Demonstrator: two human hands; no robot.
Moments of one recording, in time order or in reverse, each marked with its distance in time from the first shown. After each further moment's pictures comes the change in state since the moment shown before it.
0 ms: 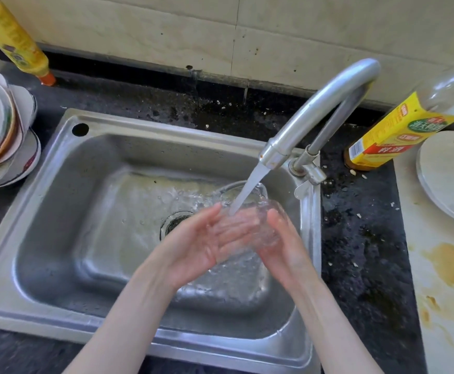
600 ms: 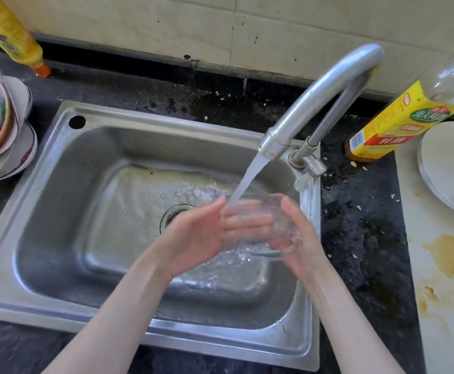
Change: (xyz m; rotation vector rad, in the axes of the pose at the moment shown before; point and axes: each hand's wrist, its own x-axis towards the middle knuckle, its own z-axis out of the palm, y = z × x) left_hand 0.007 0.000 -0.012 0.275 -0.328 -0.006; right_hand -0.008 -0.015 -0.015 -0.175 0.017 -0.011
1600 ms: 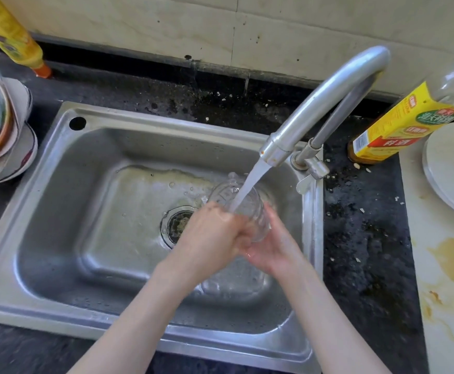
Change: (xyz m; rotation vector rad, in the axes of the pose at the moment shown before) left_hand 0.015 -0.006 0.011 1.822 0.510 0.251; right_hand 0.024 0.015 0.029 0.395 0.186 0.372
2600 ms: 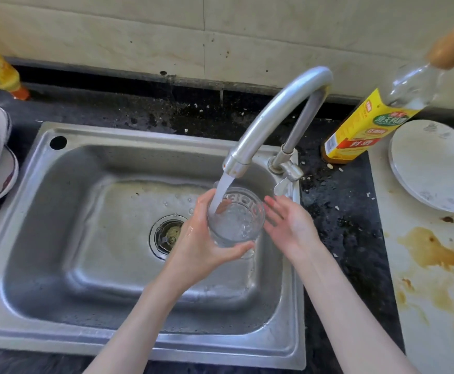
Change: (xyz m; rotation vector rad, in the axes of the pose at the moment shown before) left_hand -0.004 0.013 0.010 -0.747 0.162 -0.203; right_hand -0.015 -0.051 -0.011 0.018 0.256 -0.357
